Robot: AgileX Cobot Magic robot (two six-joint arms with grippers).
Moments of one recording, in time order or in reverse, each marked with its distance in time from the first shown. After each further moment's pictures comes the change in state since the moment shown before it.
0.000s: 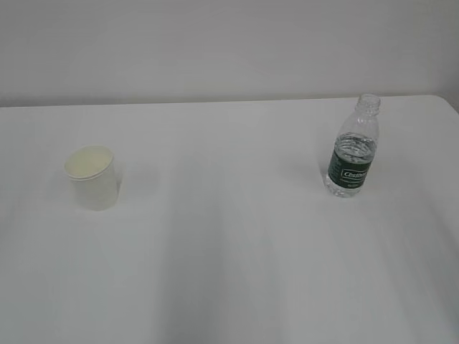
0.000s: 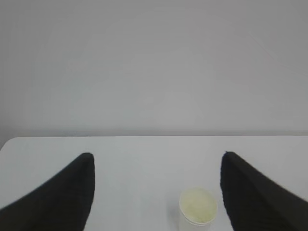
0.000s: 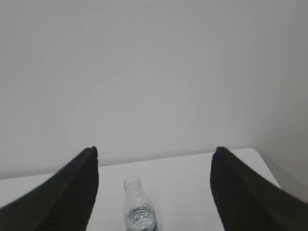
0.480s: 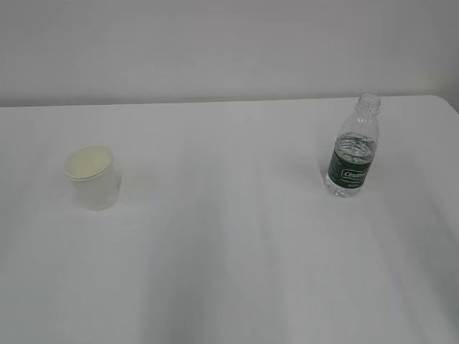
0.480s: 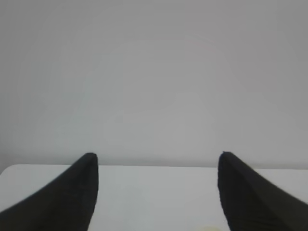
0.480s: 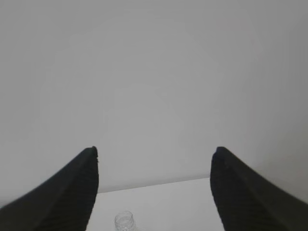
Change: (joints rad) left arm 0.000 0.078 0.161 -0.003 -0.373 0.000; right arm 0.000 0.130 0.008 0.000 -0.215 0.000
